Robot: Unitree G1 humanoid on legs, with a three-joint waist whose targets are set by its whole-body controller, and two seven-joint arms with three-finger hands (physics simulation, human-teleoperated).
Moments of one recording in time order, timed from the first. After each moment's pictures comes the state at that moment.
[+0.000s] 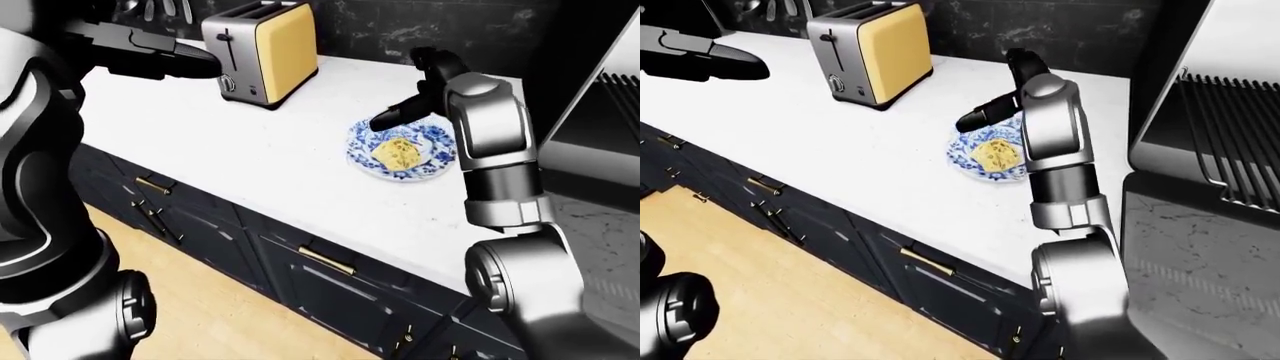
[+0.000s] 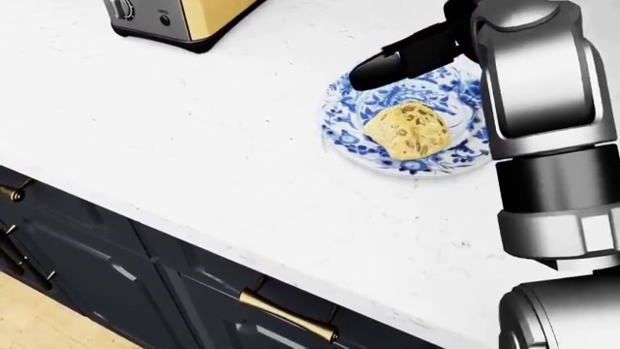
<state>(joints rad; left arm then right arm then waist) -1.03 0.57 0.24 -0.38 -0.11 1.08 -0.12 -1.20 -0.26 -0.06 0.45 -0.33 0.92 0.32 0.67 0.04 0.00</state>
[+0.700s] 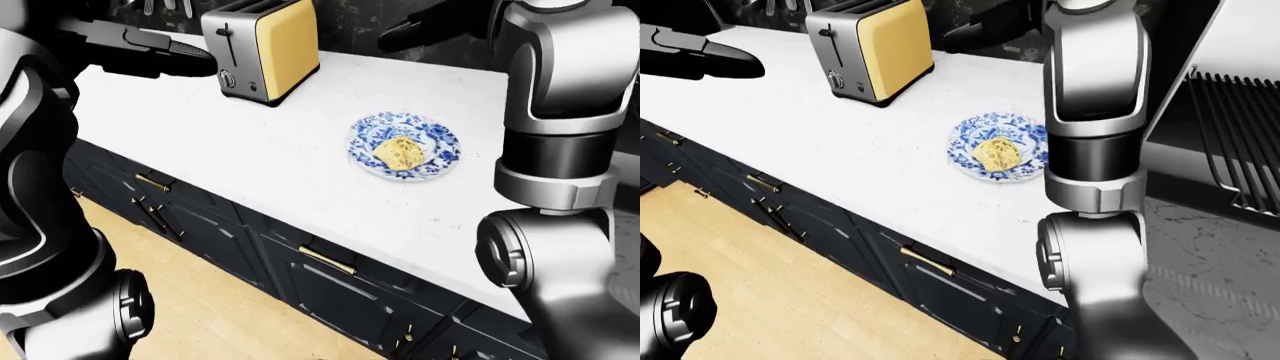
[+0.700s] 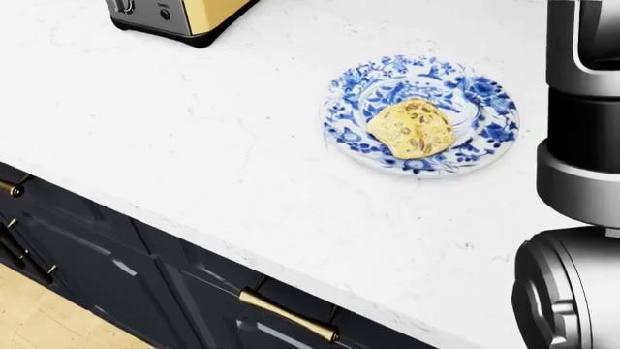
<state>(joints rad) -1.03 0.58 0.25 -0.38 -0.11 1.09 -0.12 -1.37 -0.31 -0.09 0.20 -0.23 1.04 0.23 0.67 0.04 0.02</state>
